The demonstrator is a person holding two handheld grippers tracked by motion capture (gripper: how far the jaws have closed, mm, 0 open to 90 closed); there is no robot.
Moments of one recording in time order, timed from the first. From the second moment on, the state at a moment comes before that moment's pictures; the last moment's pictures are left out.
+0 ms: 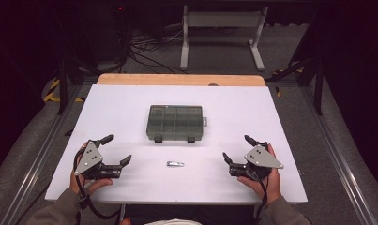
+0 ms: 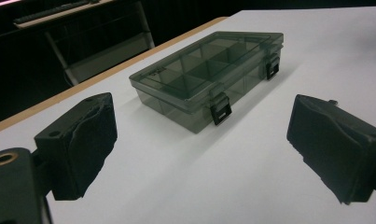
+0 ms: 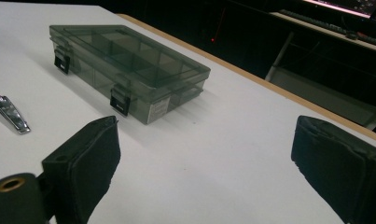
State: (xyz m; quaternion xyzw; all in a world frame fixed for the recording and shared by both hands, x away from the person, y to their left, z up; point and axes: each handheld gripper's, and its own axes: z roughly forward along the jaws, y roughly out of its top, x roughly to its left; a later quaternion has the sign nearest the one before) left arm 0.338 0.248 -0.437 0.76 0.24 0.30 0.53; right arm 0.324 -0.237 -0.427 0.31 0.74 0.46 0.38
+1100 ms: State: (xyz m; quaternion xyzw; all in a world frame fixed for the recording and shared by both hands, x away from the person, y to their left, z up) left arm 0.374 0.236 -0.452 0.80 0.26 0.23 0.49; right arm 0.359 -0.218 -0.437 0.32 0.78 0.44 0.31
